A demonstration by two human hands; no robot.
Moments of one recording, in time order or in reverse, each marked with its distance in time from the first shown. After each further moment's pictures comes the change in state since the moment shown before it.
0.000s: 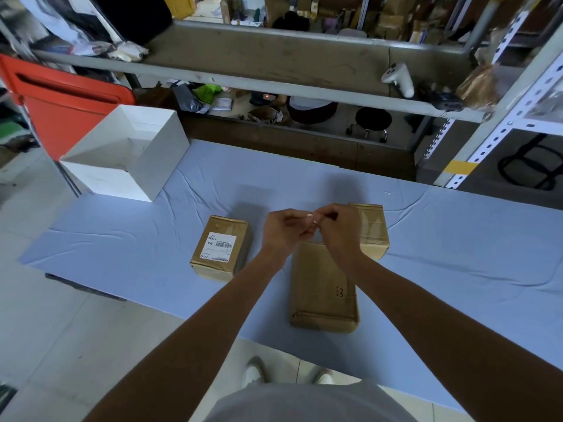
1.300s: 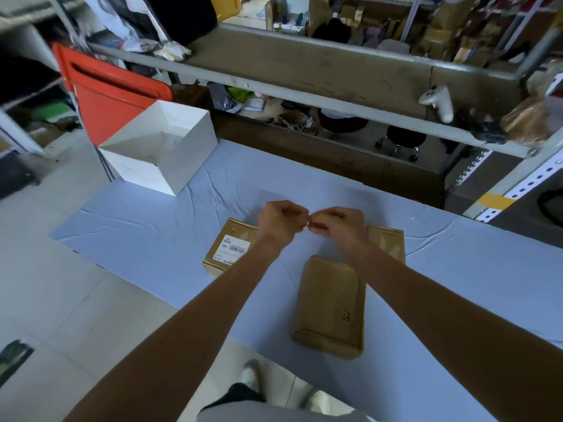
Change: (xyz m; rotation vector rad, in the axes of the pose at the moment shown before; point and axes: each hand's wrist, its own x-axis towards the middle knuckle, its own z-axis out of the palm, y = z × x) left_hand 0.022 0.039 -0.023 0.333 0.268 0.009; right_hand 0.038 -0.032 0.012 0.314 -0.314 0.290
